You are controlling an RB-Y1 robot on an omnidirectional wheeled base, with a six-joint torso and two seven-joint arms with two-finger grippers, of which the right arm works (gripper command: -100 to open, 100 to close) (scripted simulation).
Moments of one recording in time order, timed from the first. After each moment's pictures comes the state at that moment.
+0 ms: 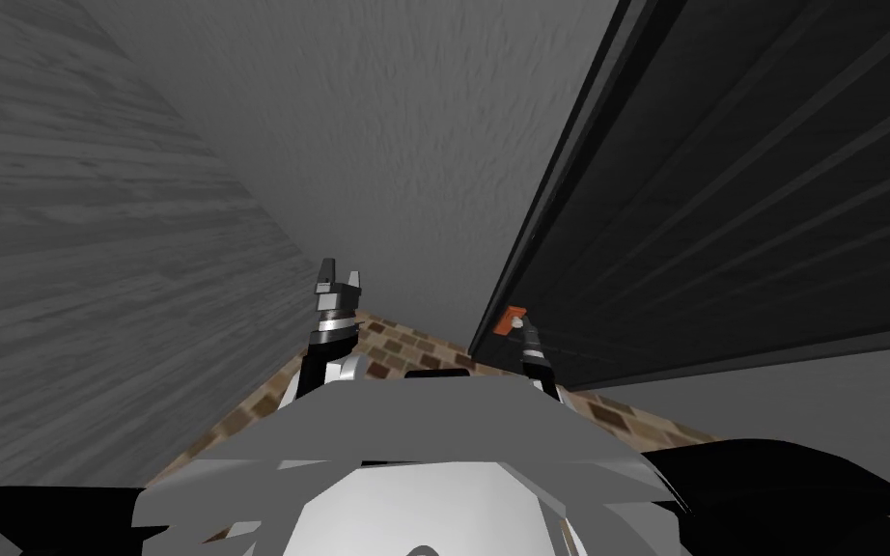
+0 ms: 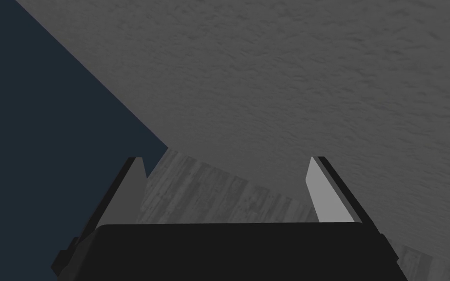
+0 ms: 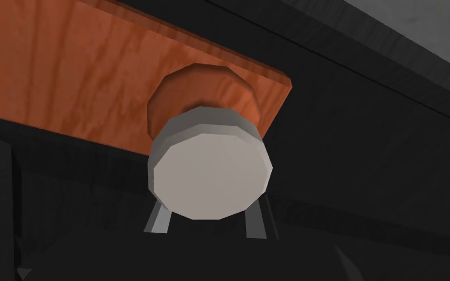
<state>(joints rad) 0.43 -0.20 -0.18 -1.49 -0.11 -0.60 0.16</state>
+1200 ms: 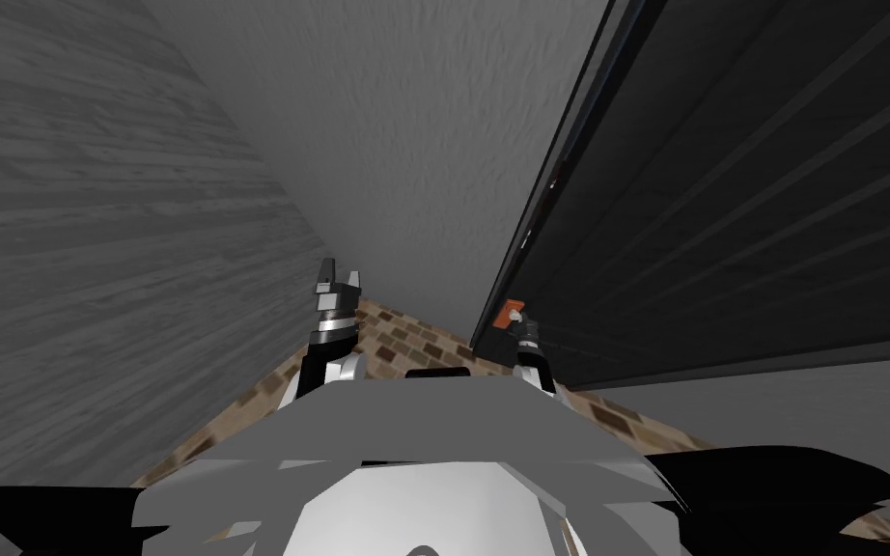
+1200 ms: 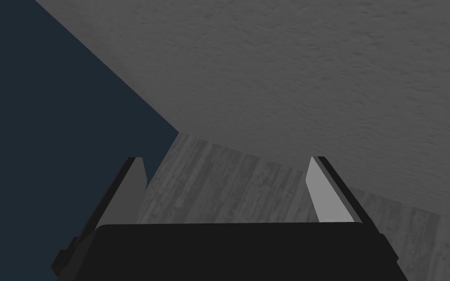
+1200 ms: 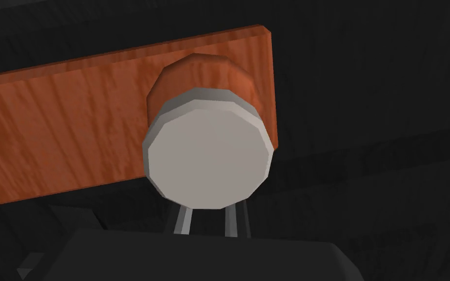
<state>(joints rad) 0.34 -0.27 -0.09 -1.43 -0.43 -0.57 -0.12</state>
